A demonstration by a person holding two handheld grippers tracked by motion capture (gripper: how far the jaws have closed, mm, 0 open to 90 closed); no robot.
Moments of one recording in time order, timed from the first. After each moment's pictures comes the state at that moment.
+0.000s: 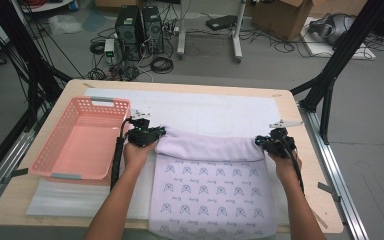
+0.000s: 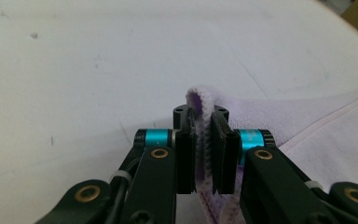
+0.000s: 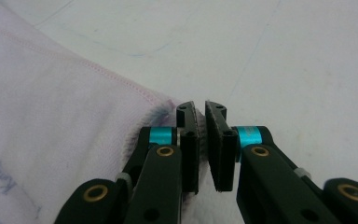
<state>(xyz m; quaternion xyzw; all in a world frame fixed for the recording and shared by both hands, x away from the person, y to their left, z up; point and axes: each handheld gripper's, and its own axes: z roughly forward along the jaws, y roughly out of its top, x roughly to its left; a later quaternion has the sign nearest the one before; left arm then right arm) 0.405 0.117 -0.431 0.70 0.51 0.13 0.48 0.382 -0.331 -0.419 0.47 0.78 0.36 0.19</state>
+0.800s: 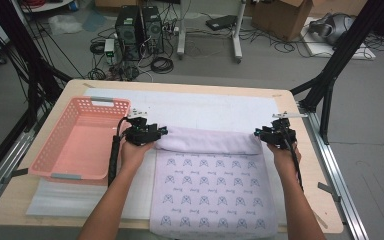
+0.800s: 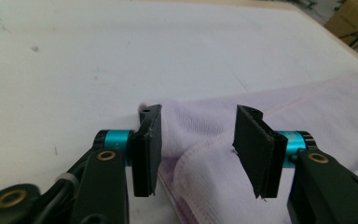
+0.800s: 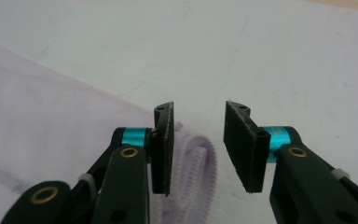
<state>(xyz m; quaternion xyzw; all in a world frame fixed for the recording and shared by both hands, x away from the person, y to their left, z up) 0.398 0.122 -0.428 0.71 0.49 0.13 0.48 0.395 -0.329 -0.401 0.52 0.74 0.37 0.20</state>
